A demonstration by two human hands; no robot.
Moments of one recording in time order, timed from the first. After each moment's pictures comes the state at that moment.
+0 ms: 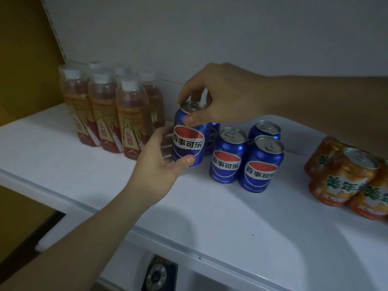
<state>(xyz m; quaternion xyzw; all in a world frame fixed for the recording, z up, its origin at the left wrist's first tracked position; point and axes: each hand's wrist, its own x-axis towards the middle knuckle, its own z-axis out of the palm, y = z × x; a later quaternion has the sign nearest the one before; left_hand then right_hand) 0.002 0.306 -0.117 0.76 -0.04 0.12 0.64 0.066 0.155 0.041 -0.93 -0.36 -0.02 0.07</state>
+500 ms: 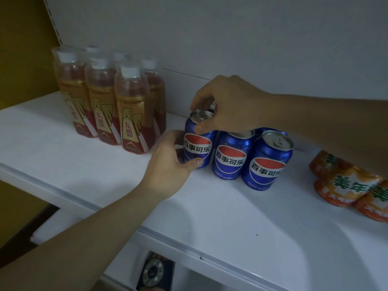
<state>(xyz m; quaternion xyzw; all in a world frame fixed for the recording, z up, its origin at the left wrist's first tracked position) 0.027 0.292 -0.150 0.78 -0.02 0.11 0.61 0.094 0.144 -0.007 -0.94 -0.32 0.01 0.09</state>
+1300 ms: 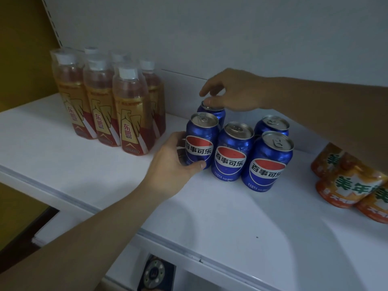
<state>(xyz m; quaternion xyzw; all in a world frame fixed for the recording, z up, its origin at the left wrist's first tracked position) 0.032 0.291 -0.153 0.80 -0.03 0.09 0.60 0.138 0.132 -0.003 -0.95 -0.28 0.03 0.11</state>
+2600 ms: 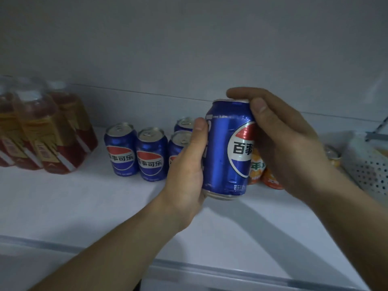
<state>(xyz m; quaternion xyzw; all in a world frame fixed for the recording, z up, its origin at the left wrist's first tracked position) -0.048 0.116 -0.058 0.50 -0.11 -0.15 0.85 -0.046 -0.038 -0.025 -0.72 -0.18 -0.12 0.66</state>
